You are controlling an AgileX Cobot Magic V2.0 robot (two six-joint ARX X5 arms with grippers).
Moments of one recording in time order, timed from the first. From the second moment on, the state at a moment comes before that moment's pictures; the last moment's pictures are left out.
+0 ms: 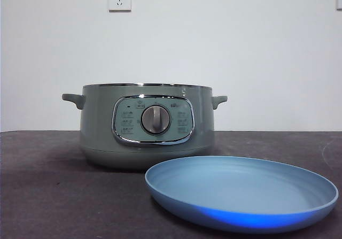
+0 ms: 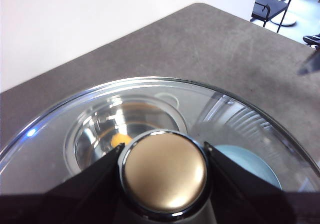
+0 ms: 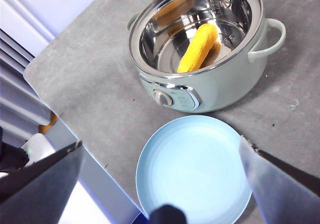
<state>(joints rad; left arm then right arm) -0.44 1.04 1.54 -0.94 0.26 0.14 0.14 0.93 1.14 -0.95 -0.68 -0.15</state>
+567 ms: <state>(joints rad) -0.44 0.80 1.33 -1.04 0.26 0.15 0.23 1.07 1.14 -0.63 -0.63 -0.01</state>
